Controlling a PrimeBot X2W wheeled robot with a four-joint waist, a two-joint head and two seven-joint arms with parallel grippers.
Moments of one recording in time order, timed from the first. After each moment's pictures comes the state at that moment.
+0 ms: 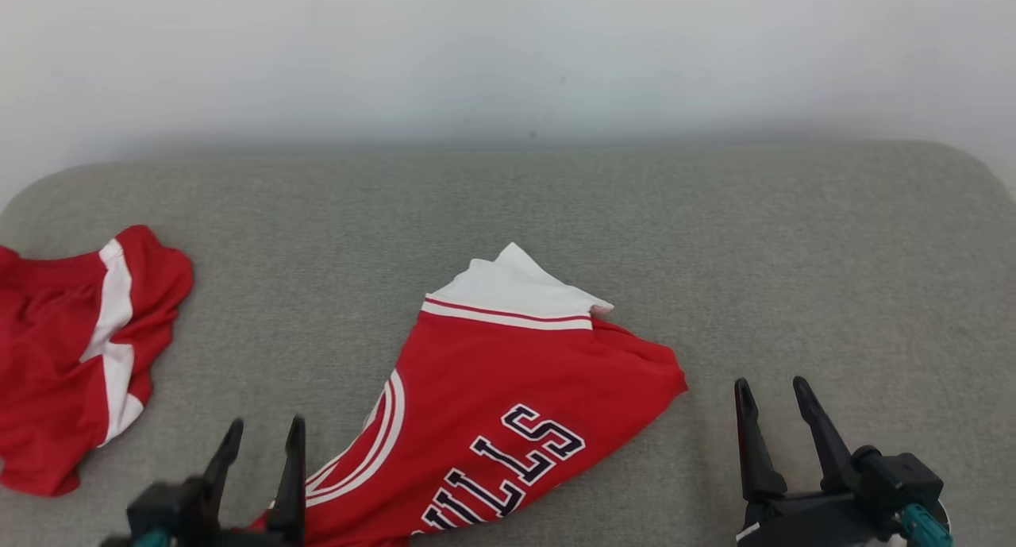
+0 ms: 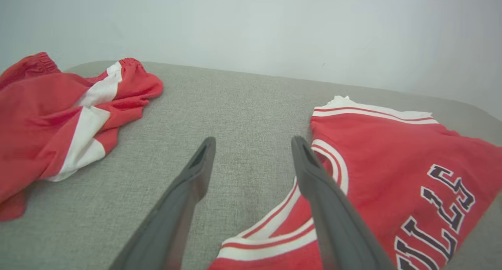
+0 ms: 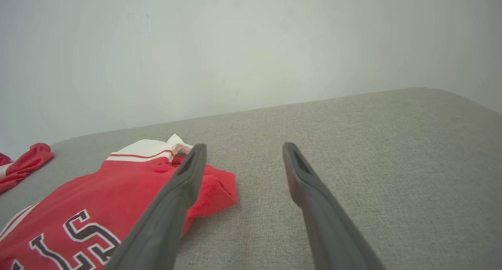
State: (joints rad) left arm -0.07 0.36 -0.35 0.20 -0.60 0.11 -0.25; right arm -0.05 -0.05 0.04 0.24 0.22 0.13 -0.26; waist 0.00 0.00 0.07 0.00
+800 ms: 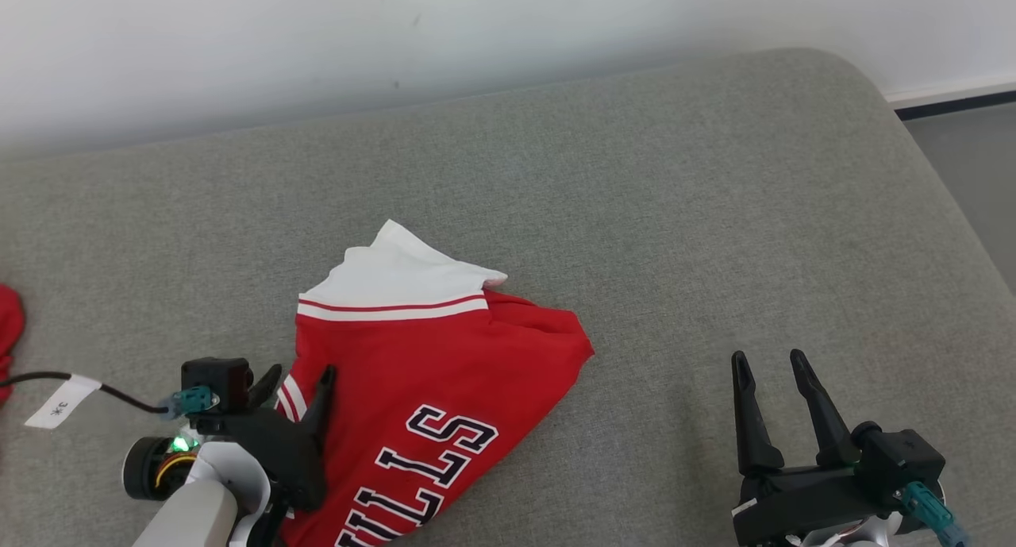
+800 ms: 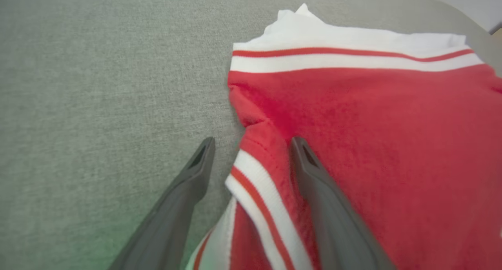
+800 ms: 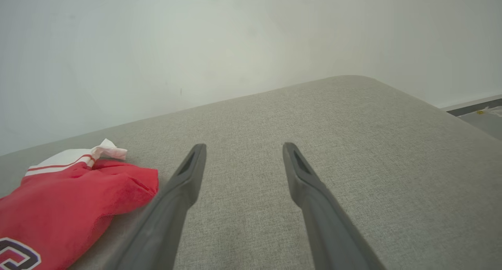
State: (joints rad) left arm -0.49 0.30 -0.45 0.68 -0.64 -0.07 -0.03; right arm -0.10 -0.05 0.05 0.23 0.24 0.13 -0.26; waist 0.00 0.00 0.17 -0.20
